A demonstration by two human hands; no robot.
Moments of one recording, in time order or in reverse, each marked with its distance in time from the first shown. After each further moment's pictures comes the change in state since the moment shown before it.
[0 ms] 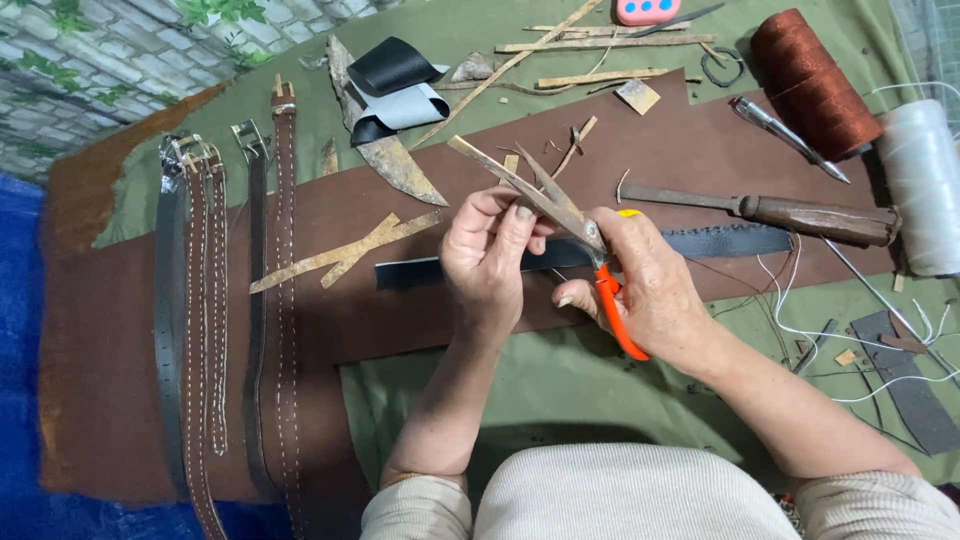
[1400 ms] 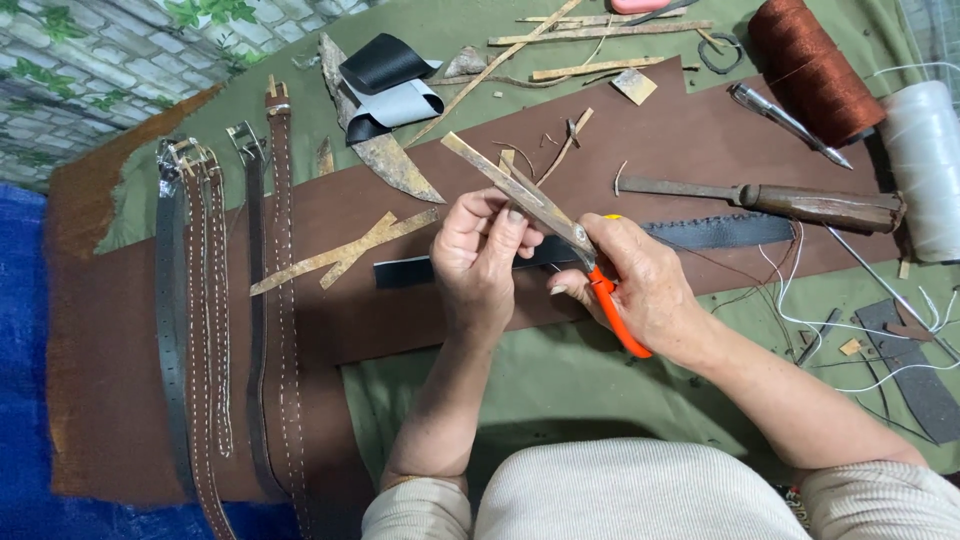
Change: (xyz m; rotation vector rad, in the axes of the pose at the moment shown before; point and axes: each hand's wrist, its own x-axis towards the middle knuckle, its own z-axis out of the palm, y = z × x) left_hand -0.002 0.004 -0.012 0.126 -0.040 -0.022; right_hand -0.005 0.009 0.005 0.088 -0.028 -0.023
